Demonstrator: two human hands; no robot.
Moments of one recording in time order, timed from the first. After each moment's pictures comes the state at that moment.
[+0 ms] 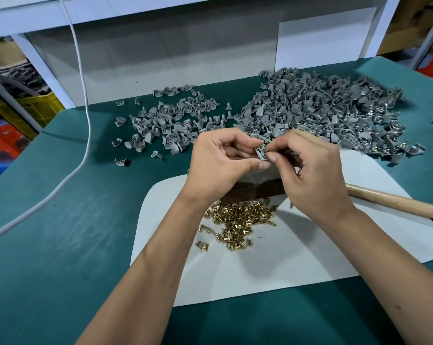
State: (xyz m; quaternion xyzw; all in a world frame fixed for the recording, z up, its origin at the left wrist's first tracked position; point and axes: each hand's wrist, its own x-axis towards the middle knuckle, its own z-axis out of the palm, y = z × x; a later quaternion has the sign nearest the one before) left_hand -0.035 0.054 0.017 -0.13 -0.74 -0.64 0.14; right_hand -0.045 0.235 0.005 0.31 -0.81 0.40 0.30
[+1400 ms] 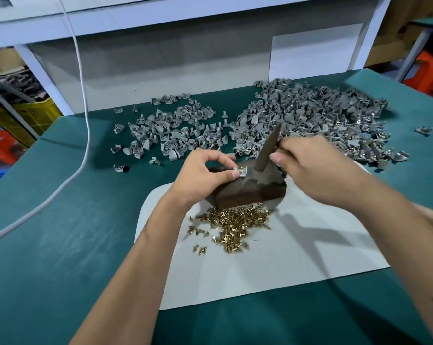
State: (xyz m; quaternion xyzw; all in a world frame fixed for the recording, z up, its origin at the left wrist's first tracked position) left_hand -0.045 0.020 0.000 -0.02 -0.83 -0.56 0.03; right_hand -0.051 0.255 0.051 0.25 -0.94 0.24 0.03
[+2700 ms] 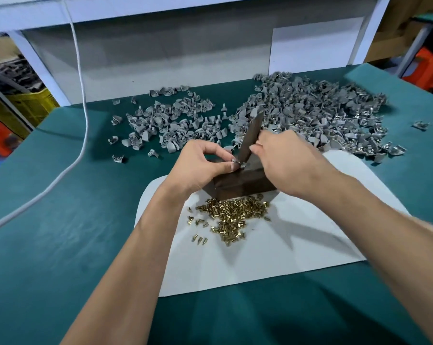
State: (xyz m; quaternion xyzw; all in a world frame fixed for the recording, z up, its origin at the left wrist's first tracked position) left_hand -0.050 0.015 -0.003 0.00 -0.81 -0.58 0.02; right_hand -0.043 0.210 0.056 0.20 -0.97 0.10 0.03
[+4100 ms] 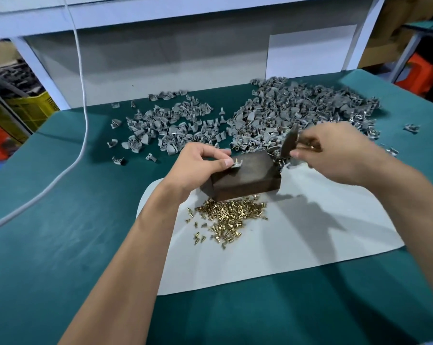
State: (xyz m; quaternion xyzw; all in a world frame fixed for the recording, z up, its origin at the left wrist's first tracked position) left_hand -0.049 0.015 0.004 0.02 -0.79 -0.61 -0.01; right_hand -0.059 0.284 0.069 0.15 -0.97 0.16 0.01
